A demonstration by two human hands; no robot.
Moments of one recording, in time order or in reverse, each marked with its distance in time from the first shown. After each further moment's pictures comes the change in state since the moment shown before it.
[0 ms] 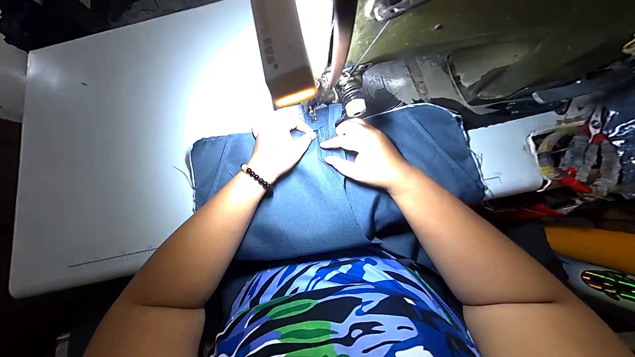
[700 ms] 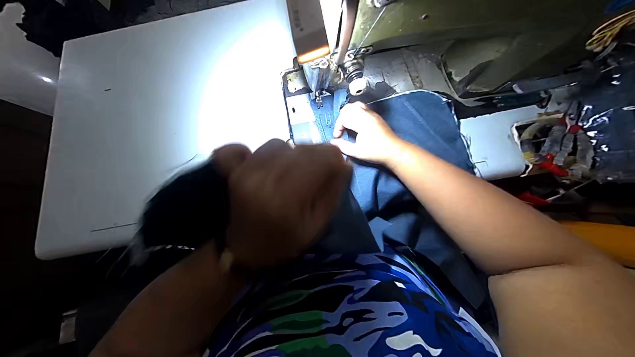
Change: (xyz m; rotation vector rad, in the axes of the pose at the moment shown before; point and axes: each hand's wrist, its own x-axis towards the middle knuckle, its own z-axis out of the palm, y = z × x) left_hand -0.109 0.131 -0.075 0.263 0.462 0.339; right_hand 0.006 0.004 -0.007 -0.012 -0.098 -0.081
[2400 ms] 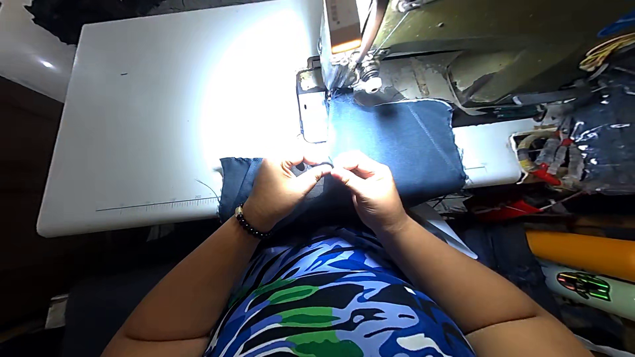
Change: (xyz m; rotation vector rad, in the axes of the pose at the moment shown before) left_hand -0.043 -0.036 0.033 -0.696 -0.141 -0.414; right_hand -0.041 -0.126 0.037 1.015 0.451 0.363
